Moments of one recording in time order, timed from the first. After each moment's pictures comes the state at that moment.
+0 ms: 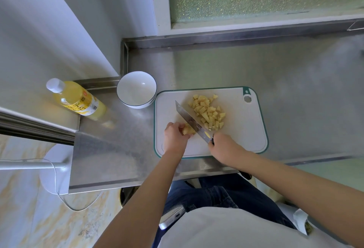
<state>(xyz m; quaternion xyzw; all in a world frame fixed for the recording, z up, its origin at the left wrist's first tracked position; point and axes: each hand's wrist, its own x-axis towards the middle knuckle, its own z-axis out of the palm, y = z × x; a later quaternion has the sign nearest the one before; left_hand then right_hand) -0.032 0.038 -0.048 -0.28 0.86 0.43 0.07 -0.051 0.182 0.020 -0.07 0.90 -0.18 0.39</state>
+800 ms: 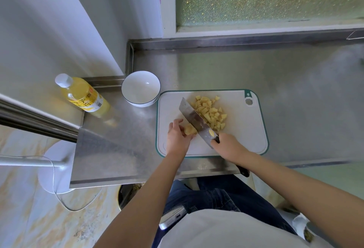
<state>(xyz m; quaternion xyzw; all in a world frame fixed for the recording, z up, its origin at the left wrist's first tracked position) -0.021 0.044 -0.043 -0.28 0.84 0.46 0.04 -0.054 0.189 0.014 -0.07 0.90 -0.22 0.35</state>
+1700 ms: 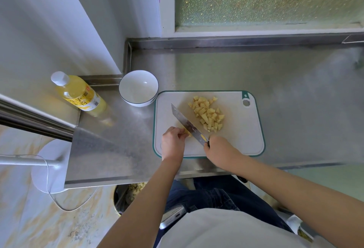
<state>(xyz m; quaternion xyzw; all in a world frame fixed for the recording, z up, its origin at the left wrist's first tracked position) -0.012 0.047 -0.045 -0.29 0.86 0.43 -0.02 -0.041 0.177 0.020 -0.10 0.91 -0.18 0.36</state>
